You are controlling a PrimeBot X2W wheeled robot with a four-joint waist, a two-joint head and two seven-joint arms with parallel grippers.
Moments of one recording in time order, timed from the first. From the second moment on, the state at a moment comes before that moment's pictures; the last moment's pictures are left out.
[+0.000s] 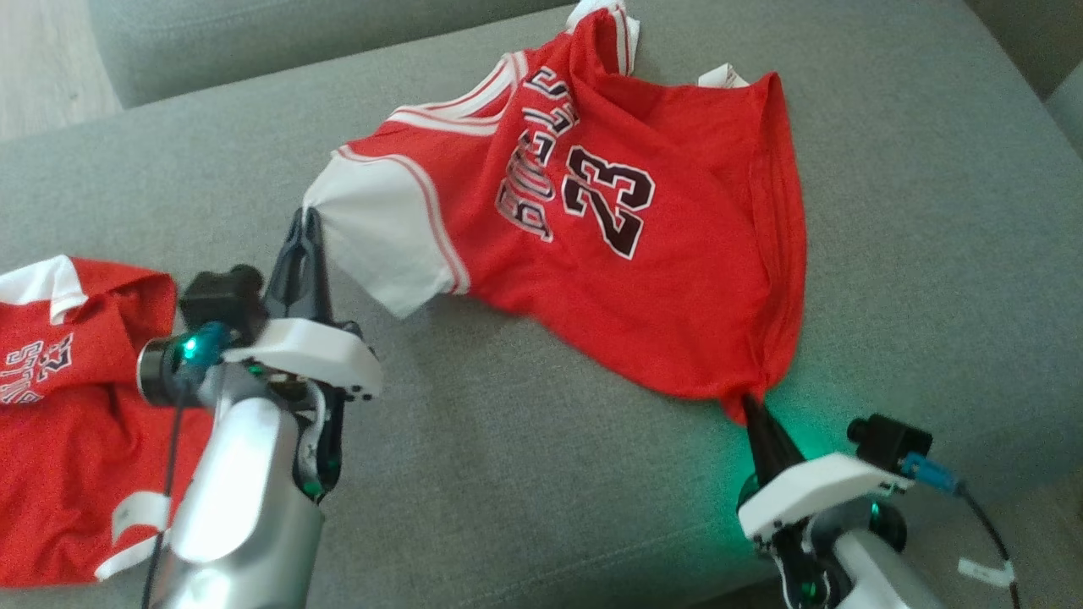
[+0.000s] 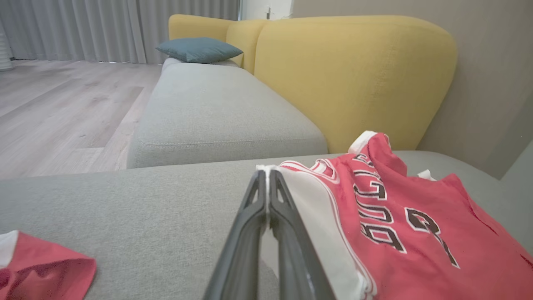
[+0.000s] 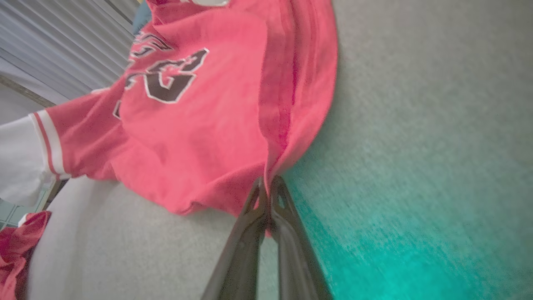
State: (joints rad) left arm -0.39 0.05 -0.20 0.45 -0.20 0.09 -0.25; right arm -0.24 -0.06 0.36 0.75 0.77 0.12 -0.19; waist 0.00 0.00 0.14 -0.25
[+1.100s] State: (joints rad) left arm -0.58 0.03 -0.10 -0.18 -0.79 0.16 -0.20; right arm -0.44 -0.19 0.01 -0.22 0.52 0.12 0.11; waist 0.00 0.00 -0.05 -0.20
